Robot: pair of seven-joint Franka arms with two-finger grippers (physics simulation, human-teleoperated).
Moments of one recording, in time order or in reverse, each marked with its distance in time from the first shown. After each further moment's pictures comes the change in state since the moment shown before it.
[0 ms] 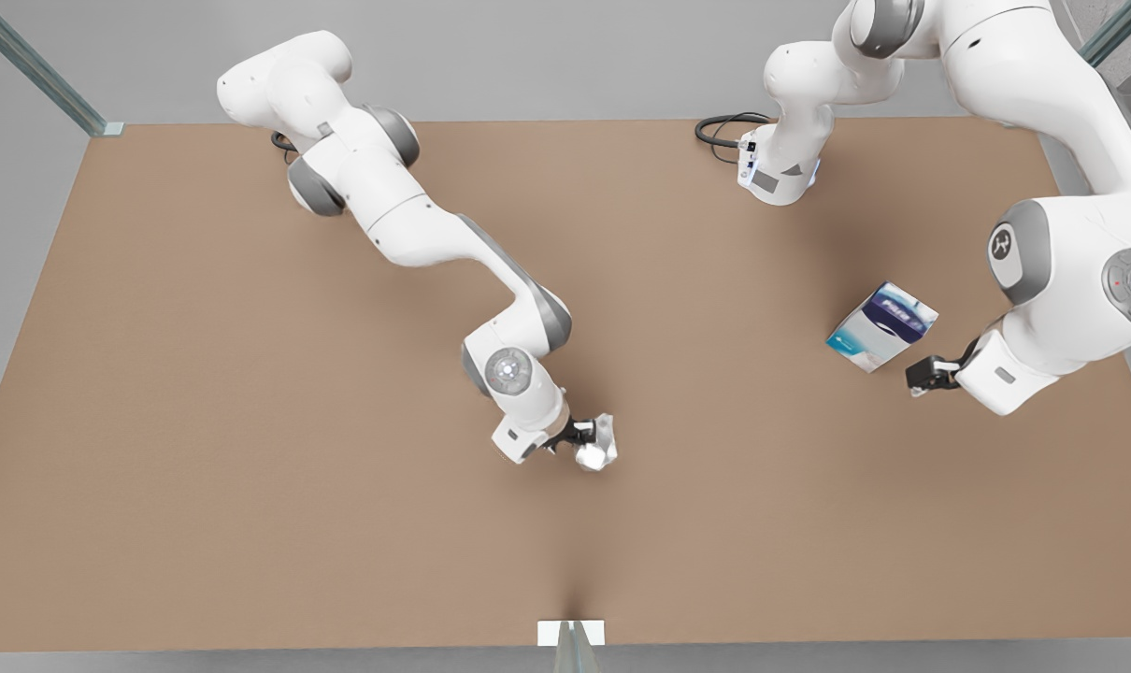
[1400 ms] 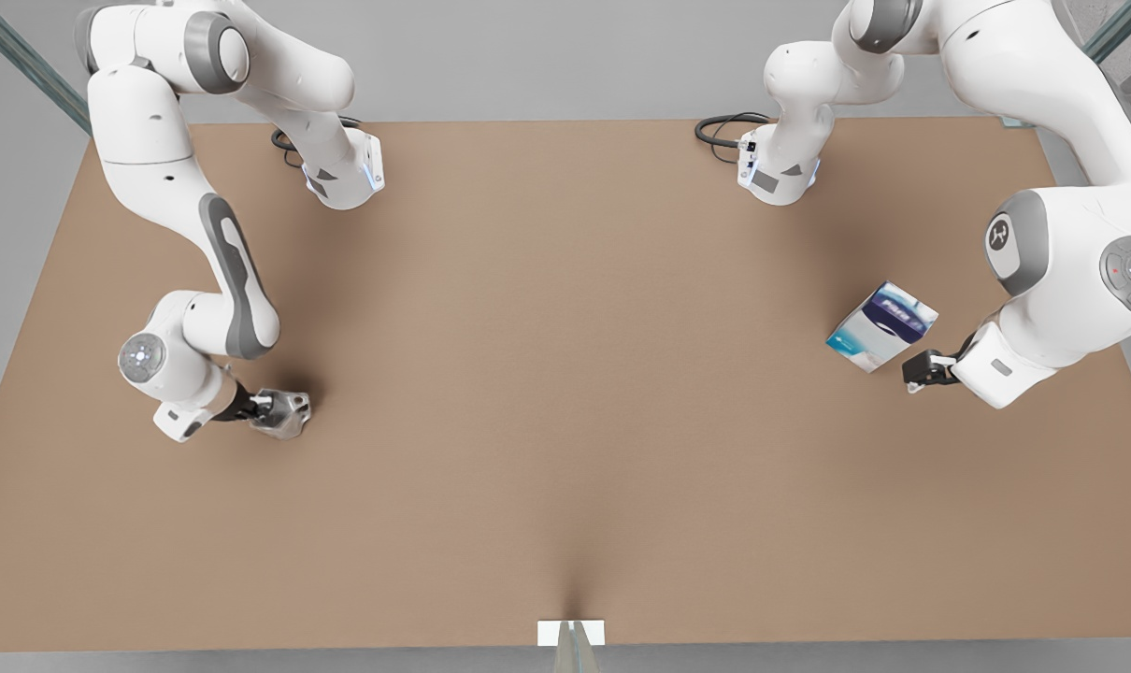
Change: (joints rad) left arm -0.008 -0.016 -0.008 -0.002 -0.003 0.001 0.009; right arm -0.740 -0.655 -0.053 -1.081 -0.064 0.157 -0.882
